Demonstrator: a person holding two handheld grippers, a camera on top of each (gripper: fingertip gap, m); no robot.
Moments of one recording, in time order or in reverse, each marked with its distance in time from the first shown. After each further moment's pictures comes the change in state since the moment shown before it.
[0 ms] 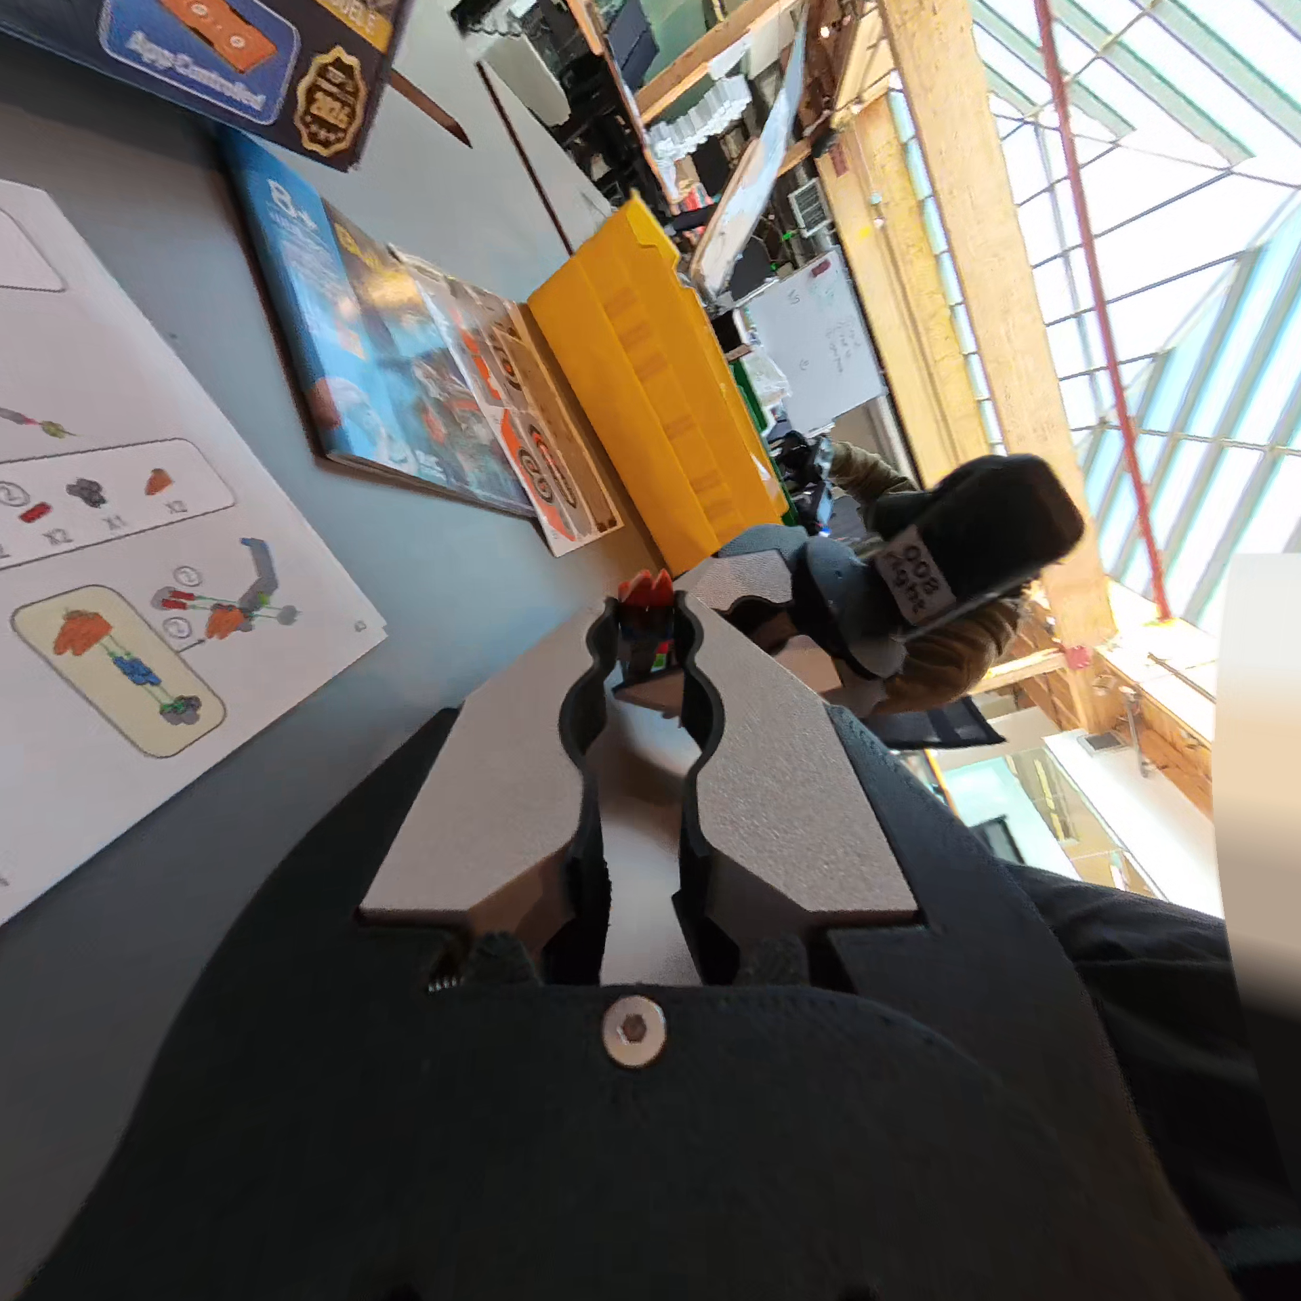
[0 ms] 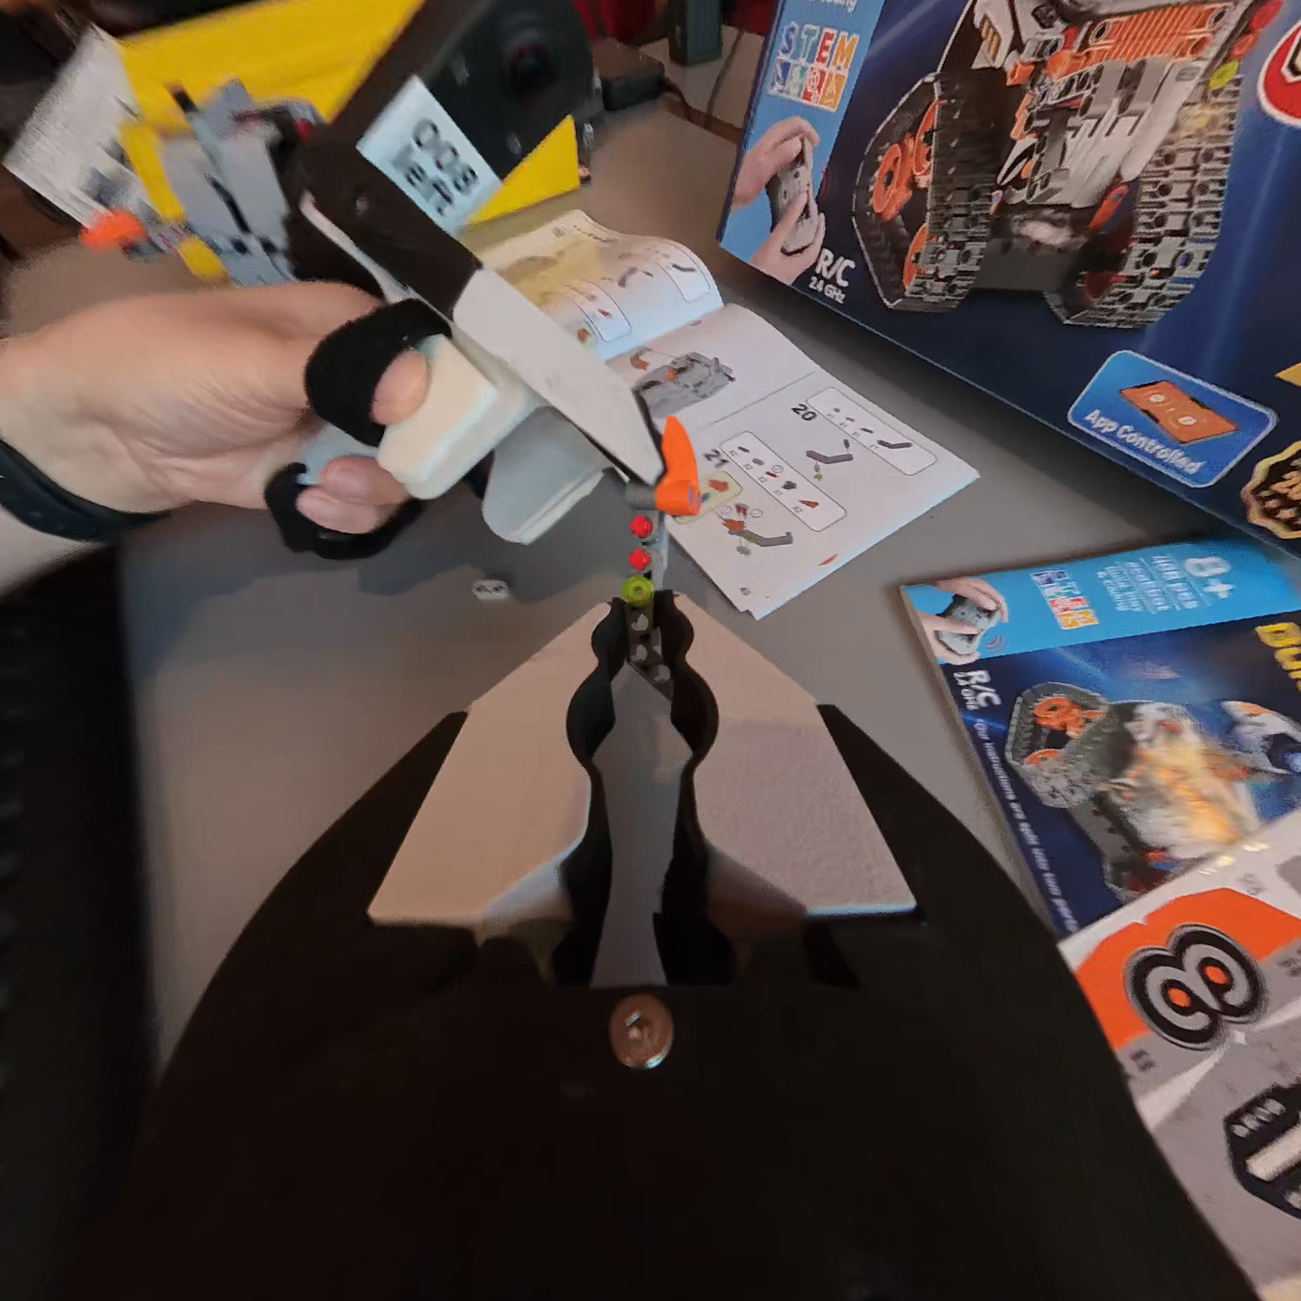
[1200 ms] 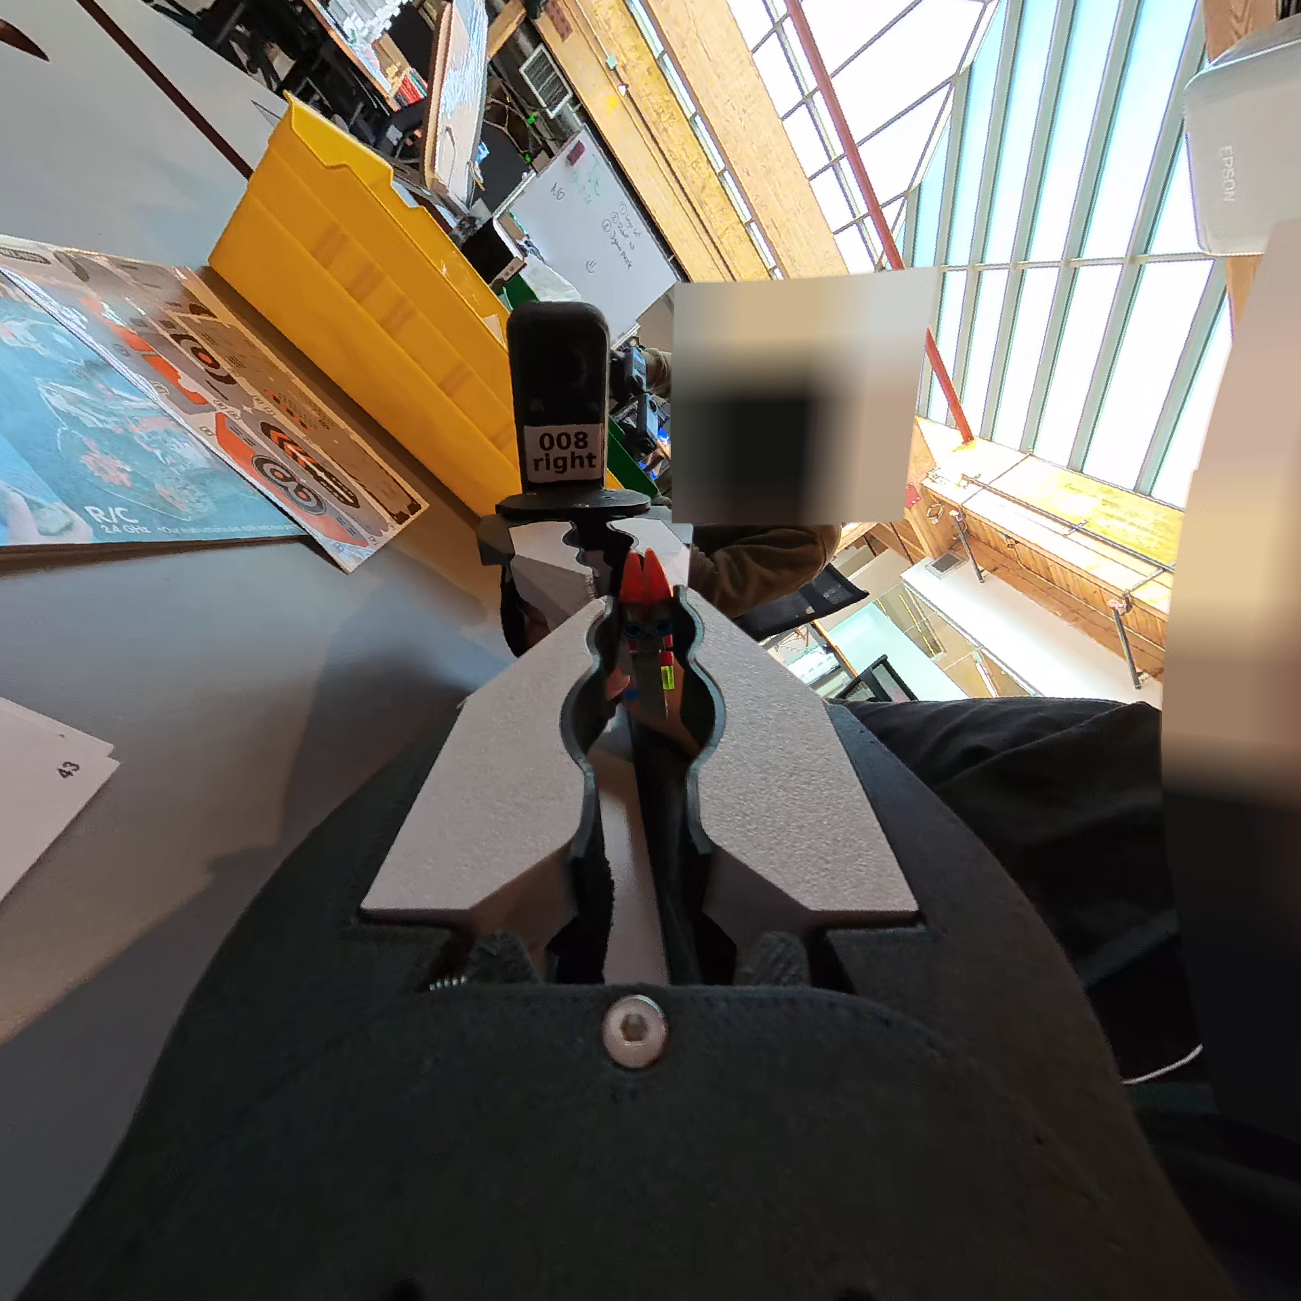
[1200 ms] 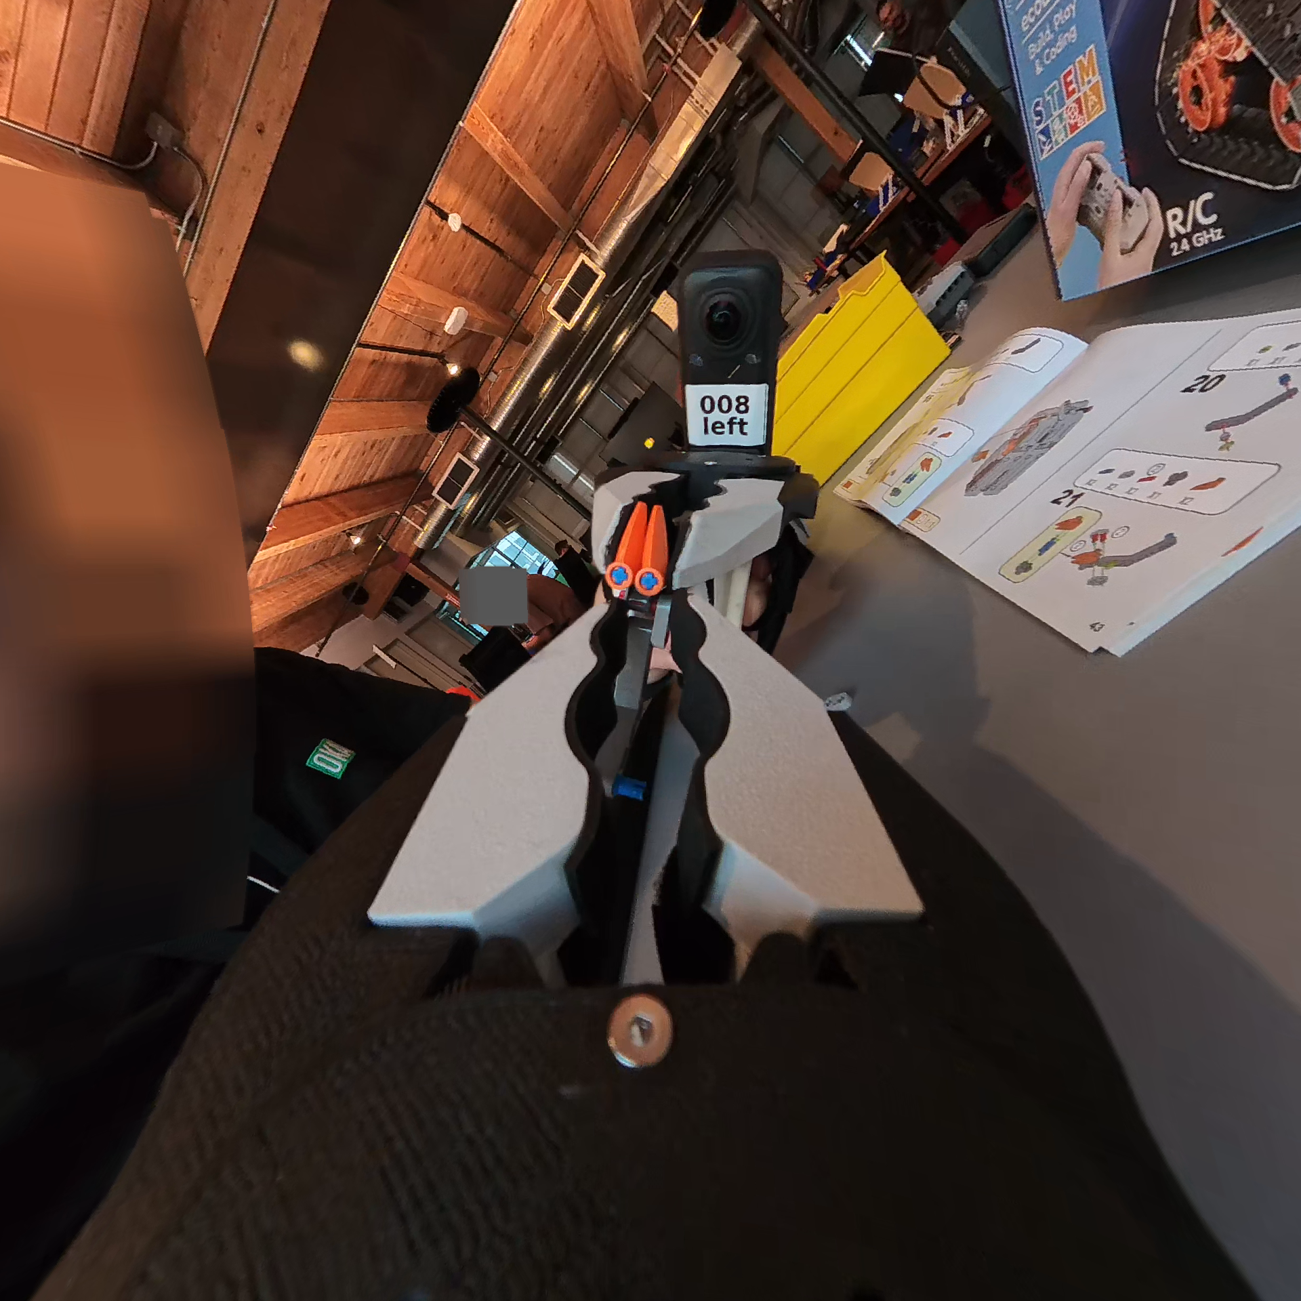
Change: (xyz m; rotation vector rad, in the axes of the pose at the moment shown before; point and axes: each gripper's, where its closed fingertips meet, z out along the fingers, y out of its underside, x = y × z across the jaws) left arm 0.056 0.016 0.005 -0.118 0.316 0.151; right arm -0.030 -0.041 -0.040 0.331 -0.699 0.668
